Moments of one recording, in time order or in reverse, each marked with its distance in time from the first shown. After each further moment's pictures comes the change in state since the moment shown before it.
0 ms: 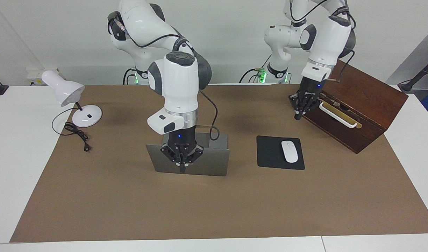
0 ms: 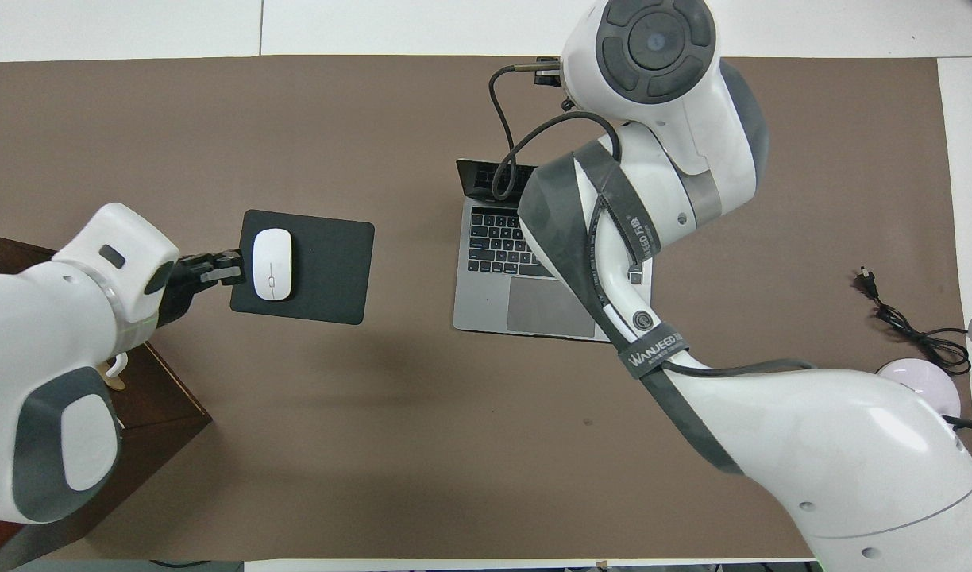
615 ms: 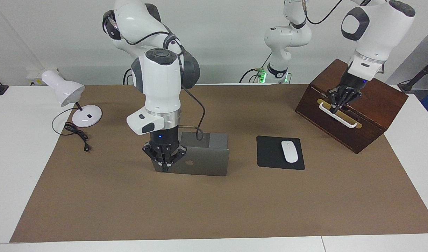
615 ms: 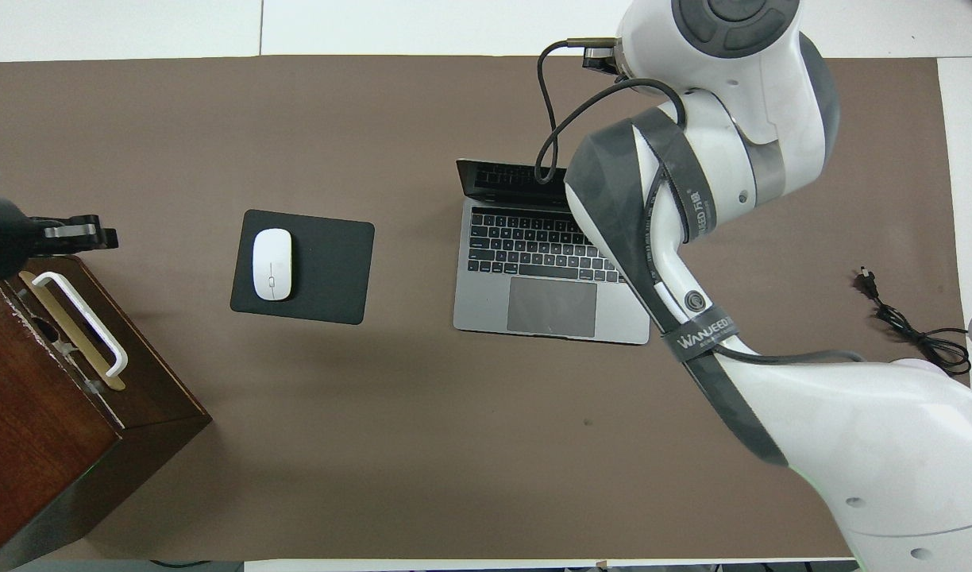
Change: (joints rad) left arm 0.224 0.103 0.006 0.323 0.009 -0.421 0.137; right arm -0.051 -0.009 -0.001 0.051 0.011 -0.099 -0.025
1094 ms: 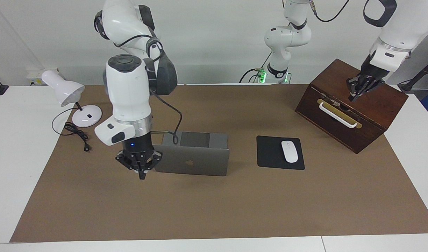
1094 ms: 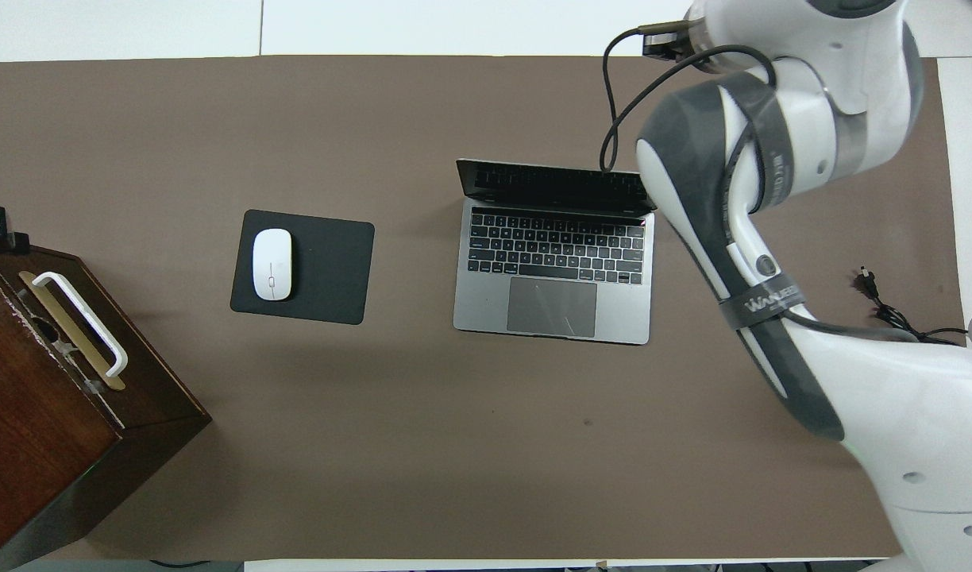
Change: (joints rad) left arm 0.076 0.094 0.012 0.269 0.081 -0.302 0.015; right arm -0.077 -0.007 0.002 -0.001 0.042 0.003 -0.180
